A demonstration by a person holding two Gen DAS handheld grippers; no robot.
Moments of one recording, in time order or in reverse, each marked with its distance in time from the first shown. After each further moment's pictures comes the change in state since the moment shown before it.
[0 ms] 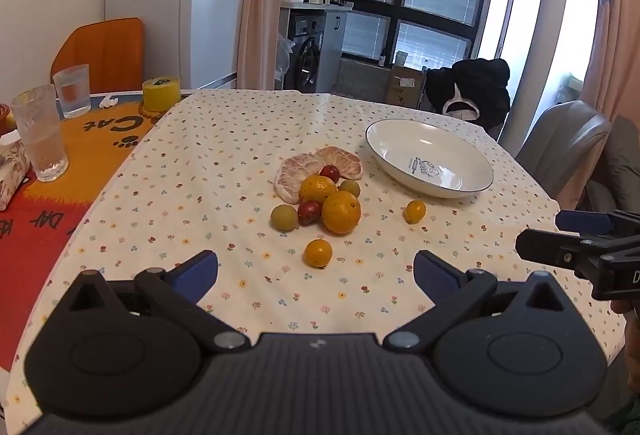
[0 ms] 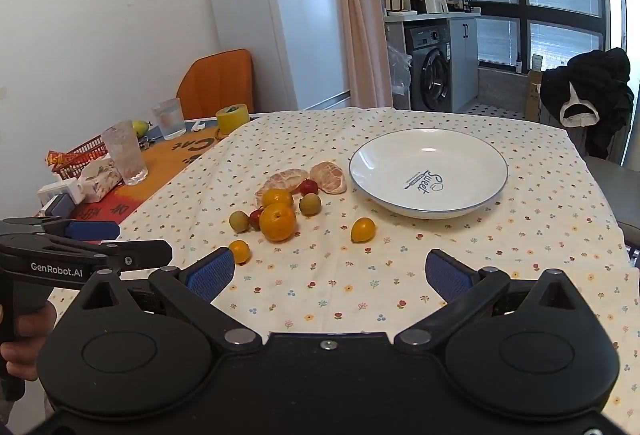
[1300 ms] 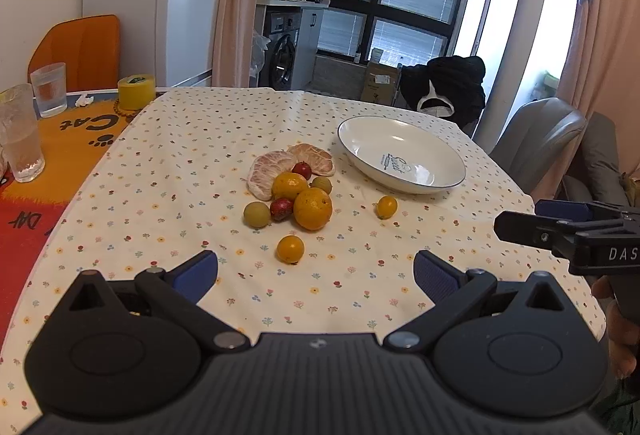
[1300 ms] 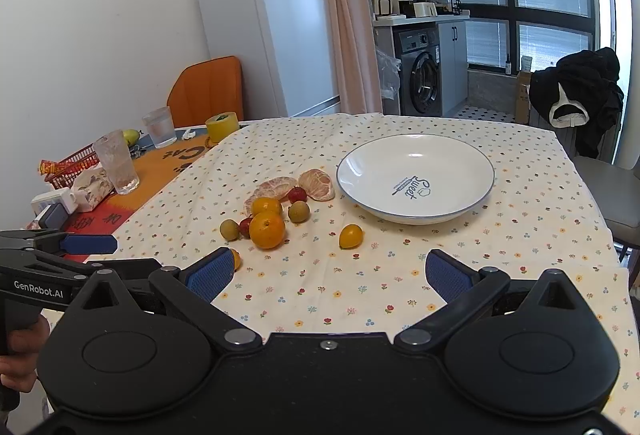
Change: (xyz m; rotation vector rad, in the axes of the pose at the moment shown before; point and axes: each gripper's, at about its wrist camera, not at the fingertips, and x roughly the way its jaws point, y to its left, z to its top) left arm -0.002 -0.006 -0.002 0.012 0.010 -0.080; right arm -0.004 -0.005 0.004 0.013 -0.013 -0.030
